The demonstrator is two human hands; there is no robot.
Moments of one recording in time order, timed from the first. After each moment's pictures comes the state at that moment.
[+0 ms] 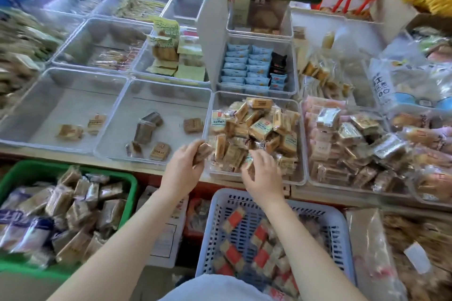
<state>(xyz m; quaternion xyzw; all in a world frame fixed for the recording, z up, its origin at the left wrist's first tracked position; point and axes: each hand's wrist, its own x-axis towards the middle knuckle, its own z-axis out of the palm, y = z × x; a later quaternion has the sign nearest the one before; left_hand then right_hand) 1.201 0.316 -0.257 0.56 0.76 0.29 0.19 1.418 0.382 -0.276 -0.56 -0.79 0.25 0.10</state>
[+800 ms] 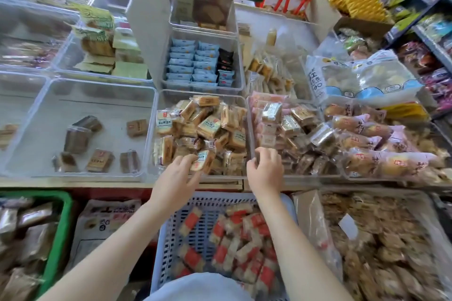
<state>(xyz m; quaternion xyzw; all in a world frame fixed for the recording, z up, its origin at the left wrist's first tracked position) 1.292 0.343 -0.257 0.62 0.70 0.20 0.30 1.511 0.413 -0.262 -0.71 -0.67 0.09 0.20</state>
